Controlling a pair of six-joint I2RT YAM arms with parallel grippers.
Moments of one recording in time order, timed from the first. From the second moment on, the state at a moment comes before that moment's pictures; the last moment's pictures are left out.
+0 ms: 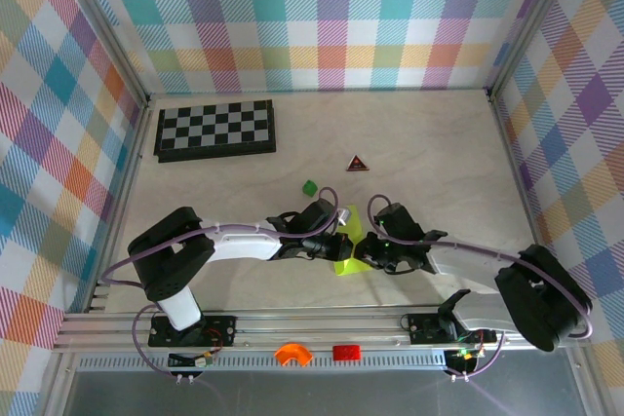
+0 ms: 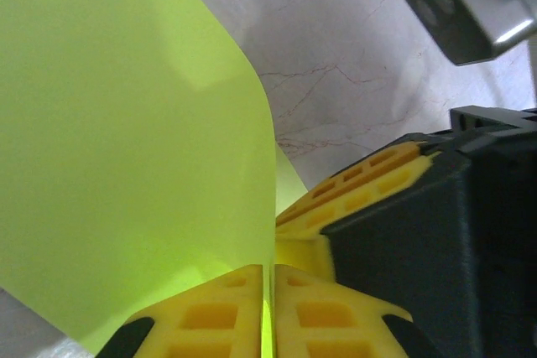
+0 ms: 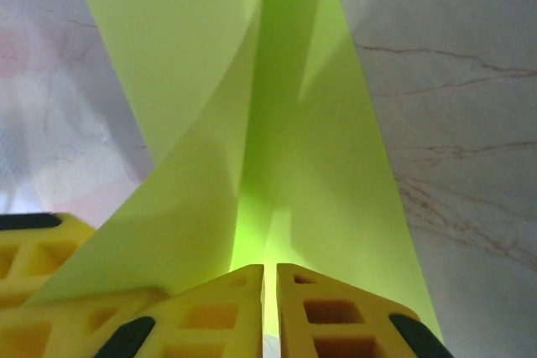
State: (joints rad) left arm -0.98 1.70 0.85 0.02 0.27 -0.74; right arm 0.65 1.27 0.40 -0.11 -0.40 0.98
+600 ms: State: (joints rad) left arm -0.98 1.70 0.89 -0.09 0.23 -0.64; right arm 0.65 1.31 0.40 -0.11 -0.40 0.99
